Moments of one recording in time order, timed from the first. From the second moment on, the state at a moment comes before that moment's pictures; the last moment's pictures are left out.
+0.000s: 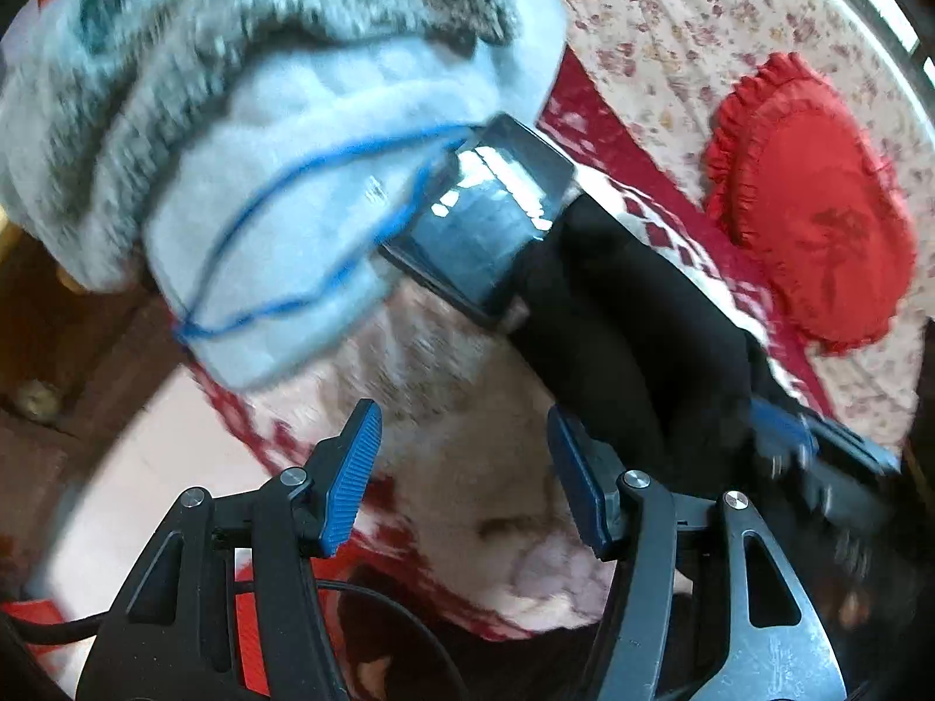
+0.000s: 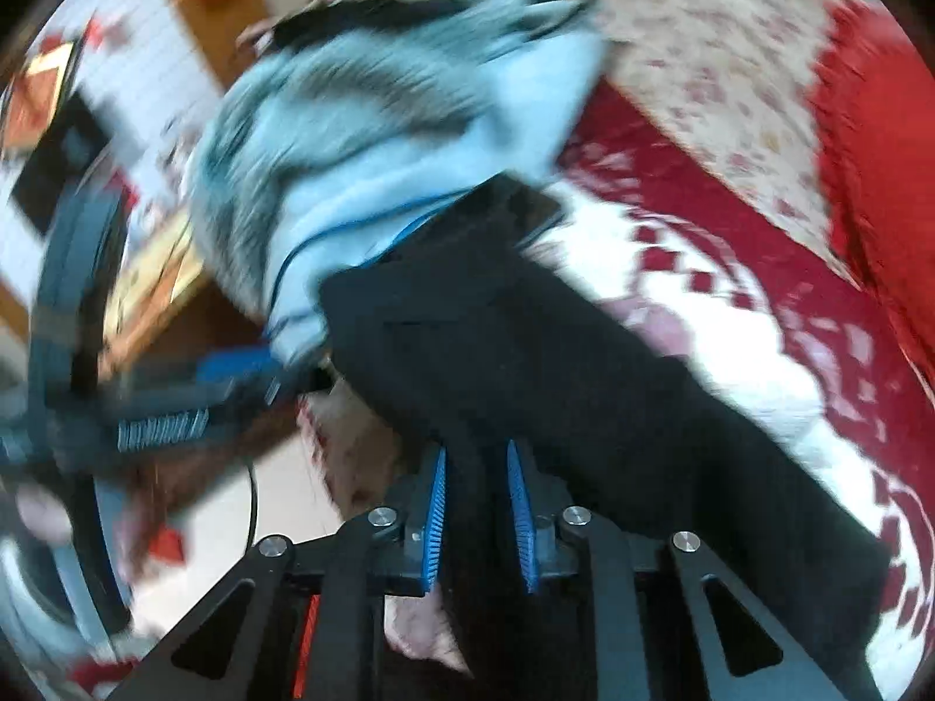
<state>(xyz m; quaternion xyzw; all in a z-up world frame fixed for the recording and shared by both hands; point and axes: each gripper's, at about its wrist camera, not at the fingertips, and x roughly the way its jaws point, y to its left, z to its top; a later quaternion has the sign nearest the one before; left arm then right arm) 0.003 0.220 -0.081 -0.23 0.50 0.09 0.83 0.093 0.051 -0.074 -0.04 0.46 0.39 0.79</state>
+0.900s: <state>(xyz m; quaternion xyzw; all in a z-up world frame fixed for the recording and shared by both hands) 0.032 0.163 -0.020 -0.27 0.41 -0.11 0.87 0.122 -0.001 -0.101 0.11 0.51 0.39 0.76</state>
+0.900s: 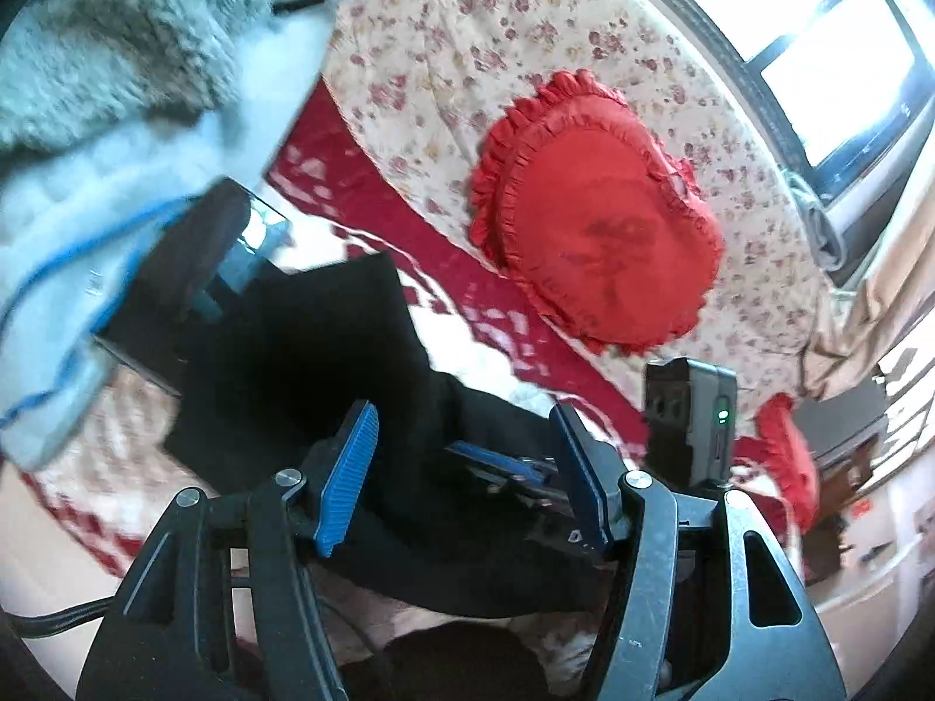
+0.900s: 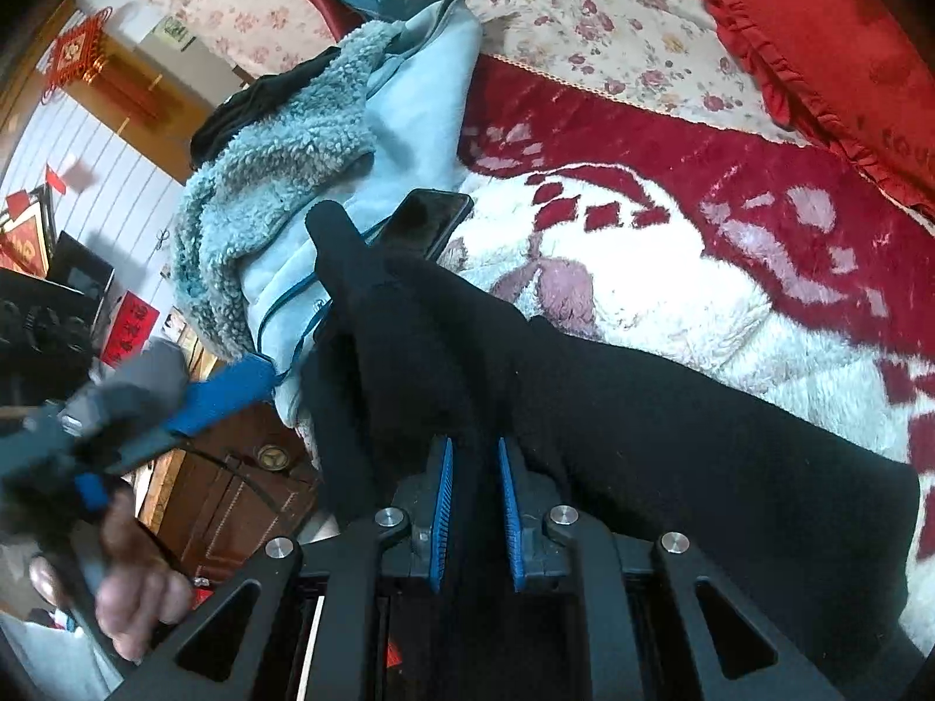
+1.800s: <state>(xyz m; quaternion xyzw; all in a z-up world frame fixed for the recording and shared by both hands) -0.012 0.217 -0.077 -0.28 0.45 0.00 0.84 0.076 0.029 -0.073 0.00 0.50 0.43 0.75</state>
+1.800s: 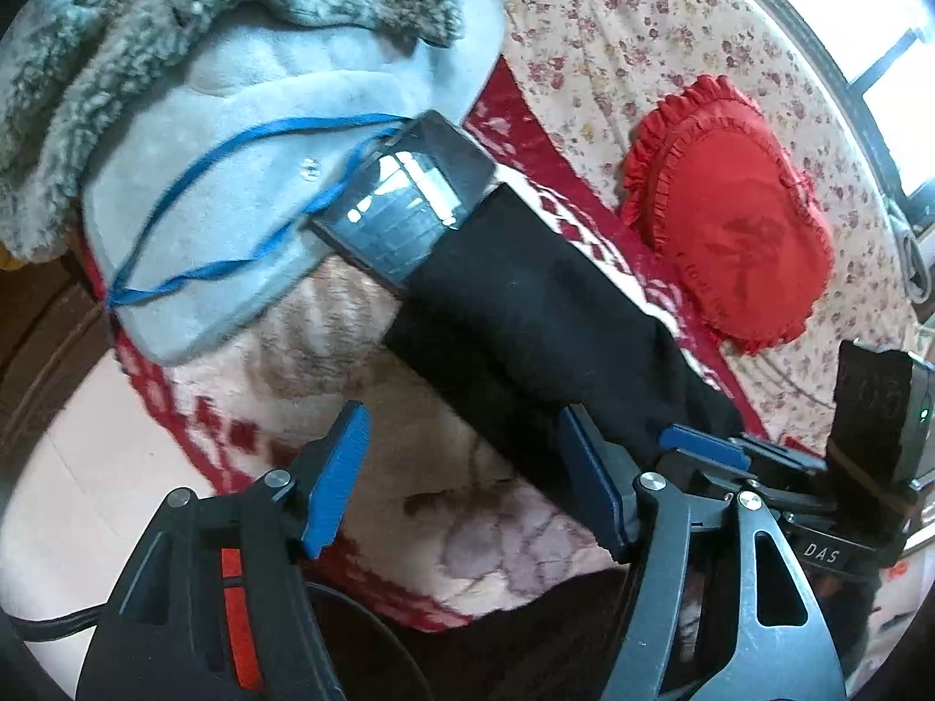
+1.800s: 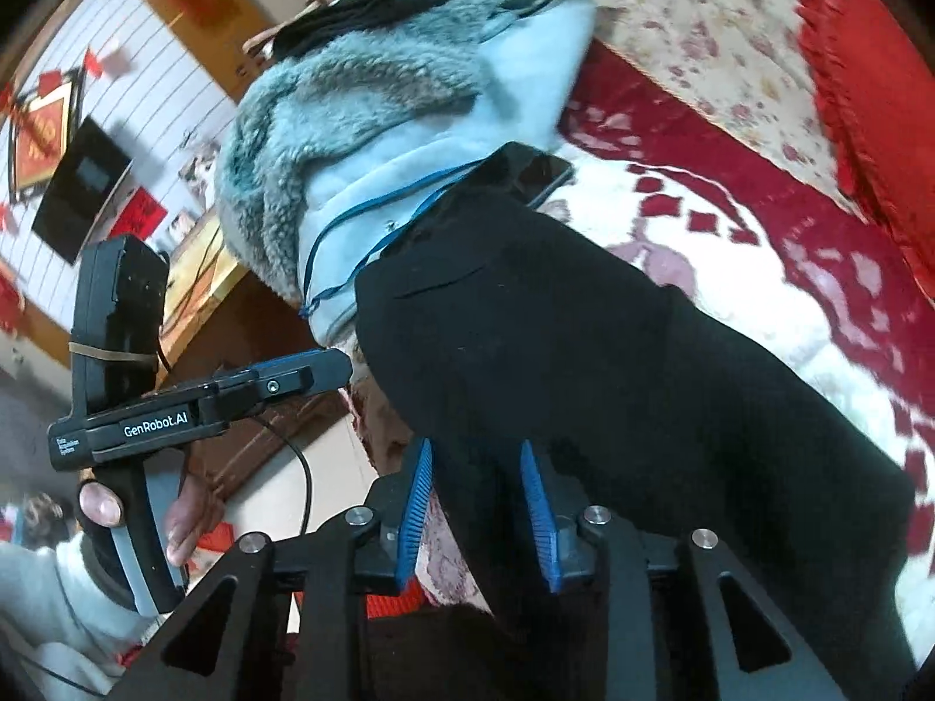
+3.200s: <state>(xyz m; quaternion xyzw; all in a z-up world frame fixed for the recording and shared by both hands) 0.019 0.171 -0.101 -0.28 0.51 0.07 0.81 0.032 -0.183 -0.073 0.11 0.49 0.22 0.84</state>
